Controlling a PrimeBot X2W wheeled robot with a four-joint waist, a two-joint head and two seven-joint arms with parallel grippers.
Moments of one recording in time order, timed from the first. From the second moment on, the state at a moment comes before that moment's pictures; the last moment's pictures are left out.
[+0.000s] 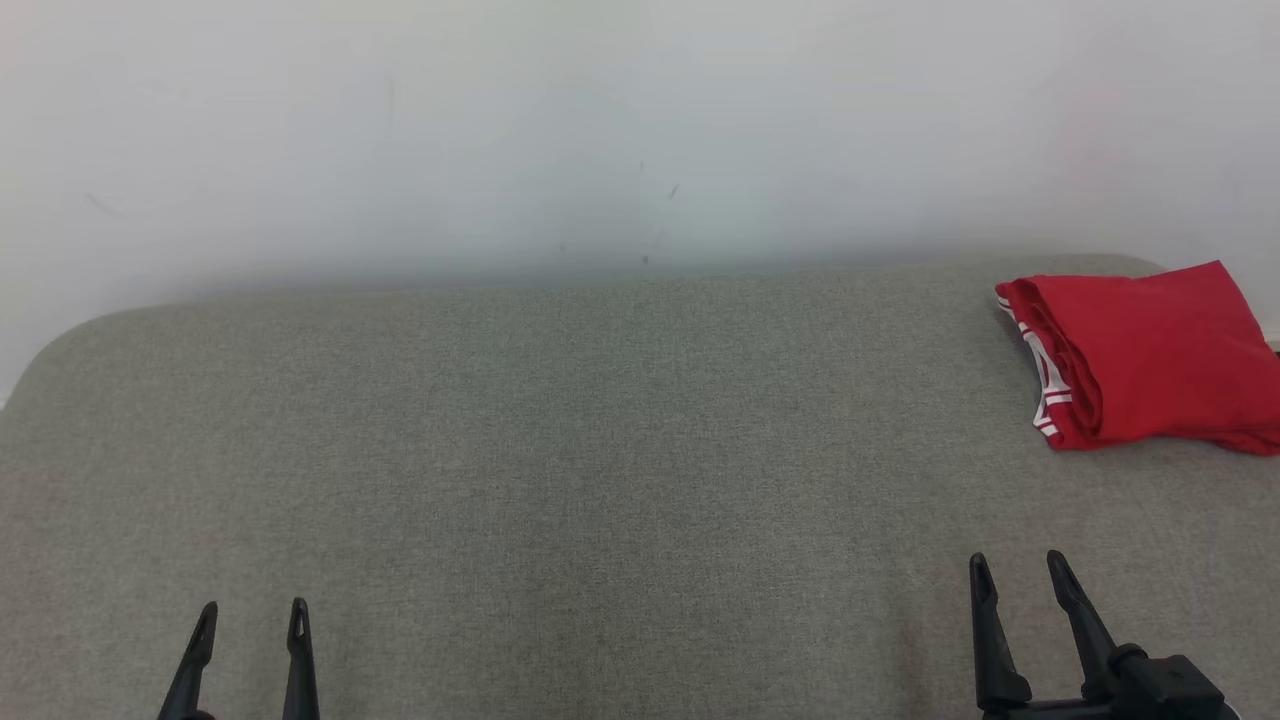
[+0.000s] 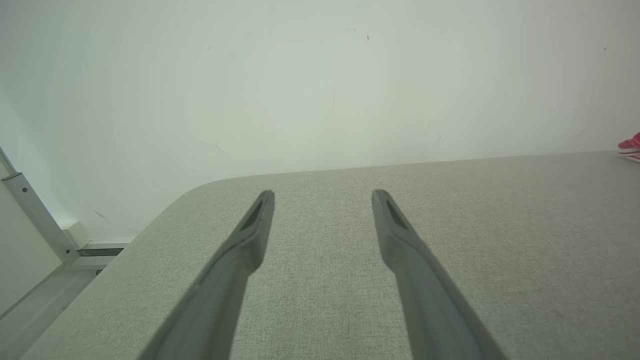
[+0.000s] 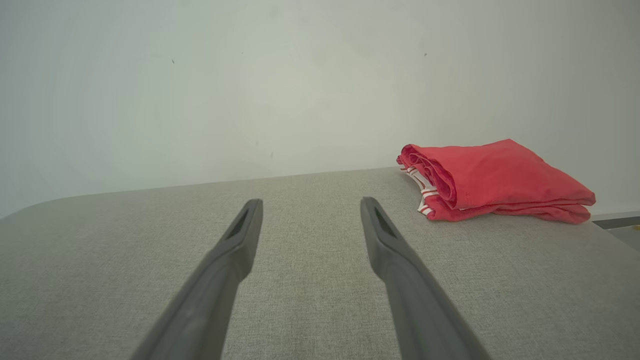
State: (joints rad) left arm 0.08 0.14 0.05 0.12 -0.08 -0.05 -0.26; right arm 0.07 -0.07 -0.08 0.14 0.12 0.13 -0.26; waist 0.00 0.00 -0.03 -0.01
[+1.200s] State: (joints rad) left arm 0.08 0.14 0.04 0.13 -0.11 -0.04 -0.26; right arm 0.07 -0.06 -0.08 0.16 0.11 0.13 -0.26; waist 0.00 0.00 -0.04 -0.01
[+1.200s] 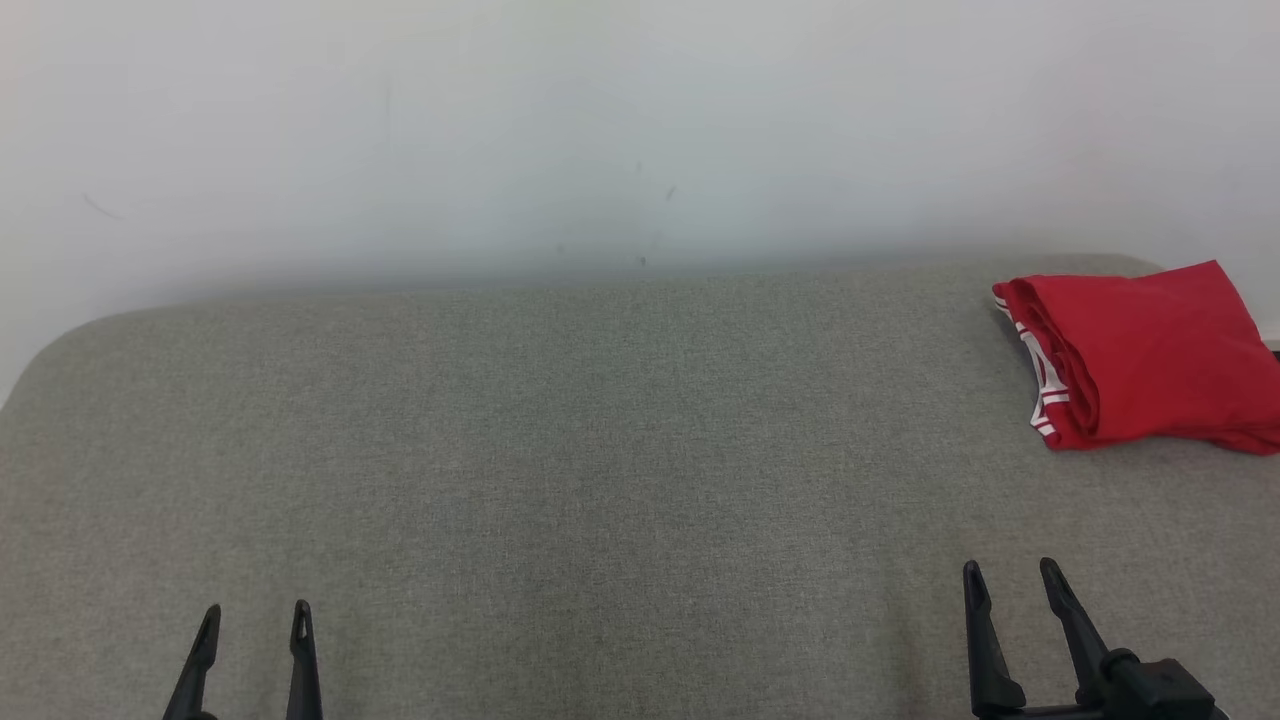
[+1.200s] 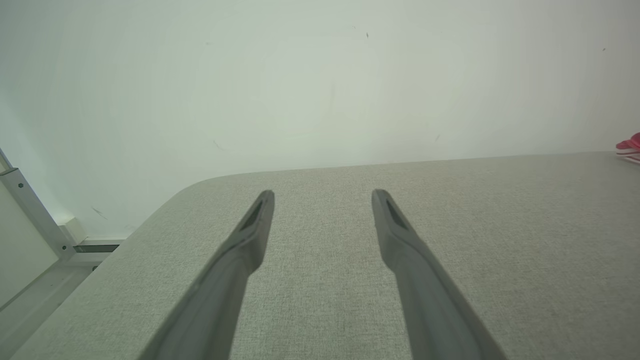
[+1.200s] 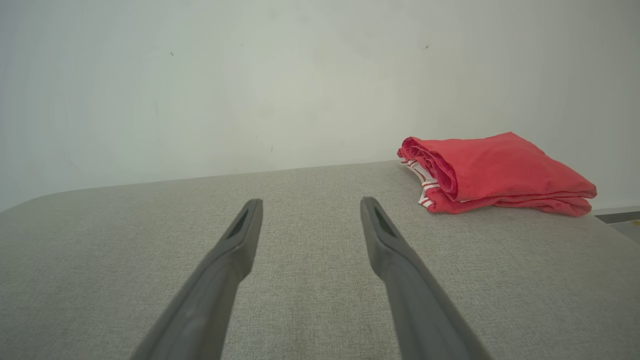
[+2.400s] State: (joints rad) left arm 0.04 0.10 0.05 0.21 -0.59 -0.06 -0.14; right arm 0.04 -0.06 -0.09 0.23 0.59 0.13 -0.14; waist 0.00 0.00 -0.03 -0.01
